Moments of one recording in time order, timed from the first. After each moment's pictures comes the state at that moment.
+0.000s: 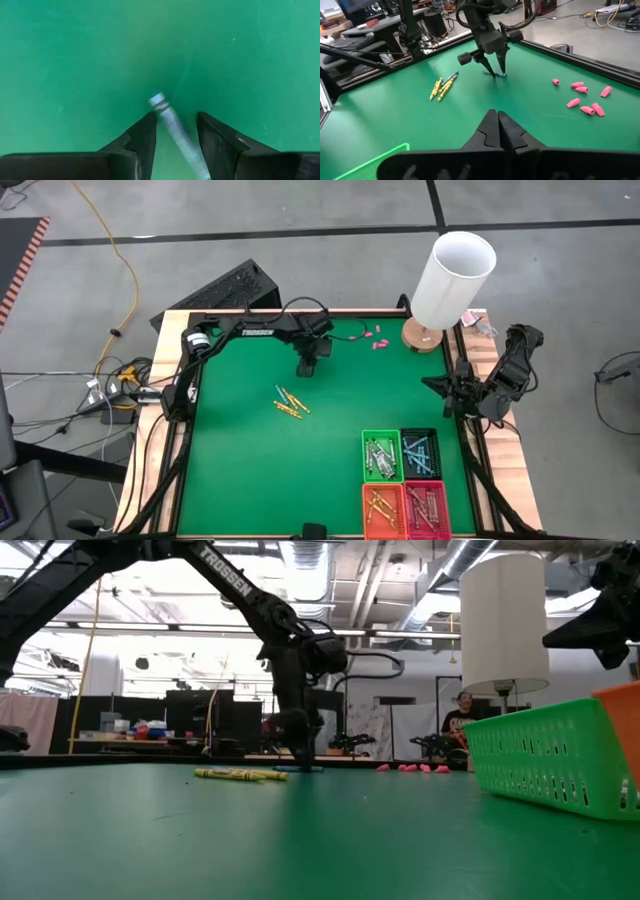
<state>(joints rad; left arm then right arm) 0.46 2.14 1.56 -0.61 0.06 0.61 0.90 0.17 0.39 -0.93 1.18 0.94</state>
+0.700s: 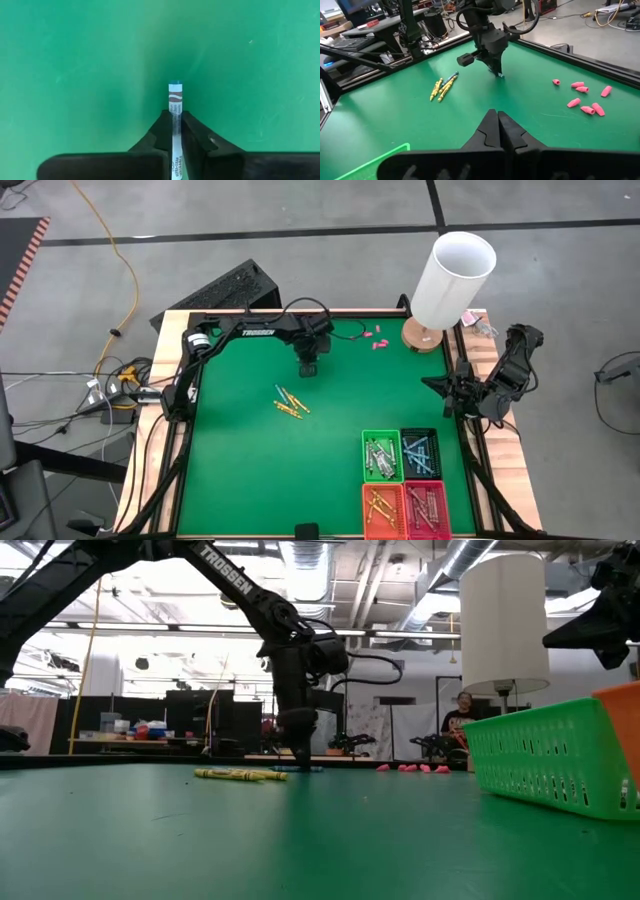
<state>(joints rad) 0.46 2.14 1.57 -0.66 0.01 0.40 0.90 0.17 0.39 -0.93 1.18 0.94</state>
